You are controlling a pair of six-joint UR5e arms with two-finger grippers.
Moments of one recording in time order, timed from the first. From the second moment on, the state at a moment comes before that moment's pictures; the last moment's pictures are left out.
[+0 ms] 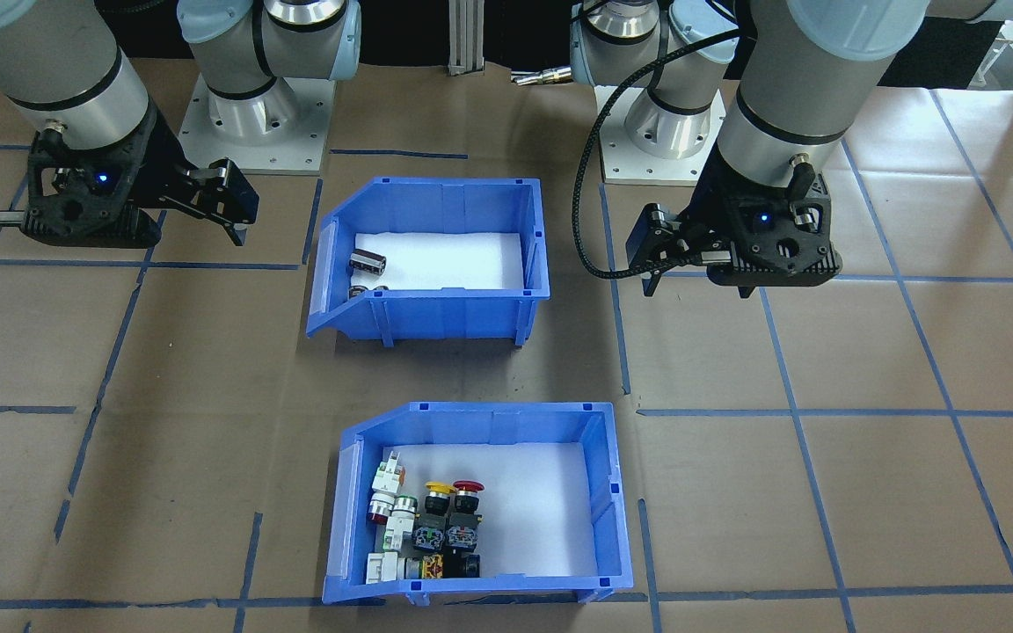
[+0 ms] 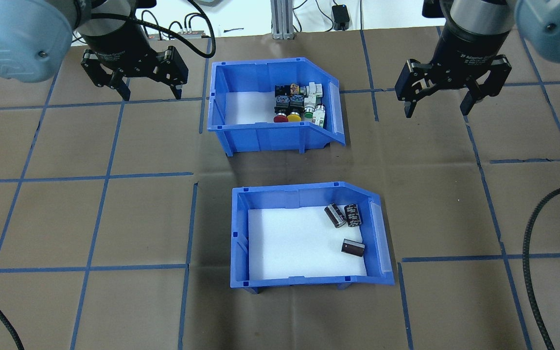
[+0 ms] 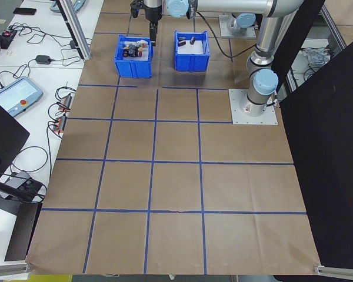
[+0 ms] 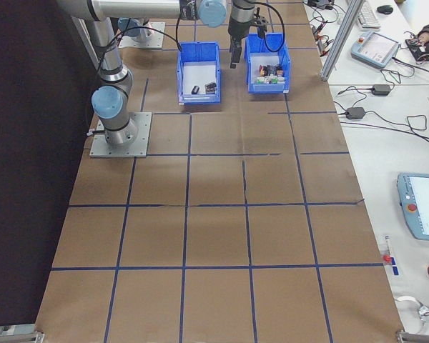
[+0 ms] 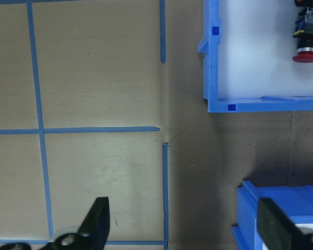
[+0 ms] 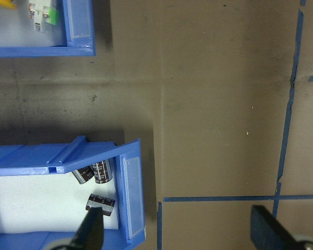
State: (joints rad) left arm -1.61 -1.71 -1.46 -1.51 1.59 -0.02; right arm 1.55 -1.50 1.50 -1.47 -1.58 -0.02
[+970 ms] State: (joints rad) left arm -1.61 -1.73 -1.45 -1.51 1.58 -0.02; right arm 1.55 -1.50 1.50 -1.47 -1.58 -0.02
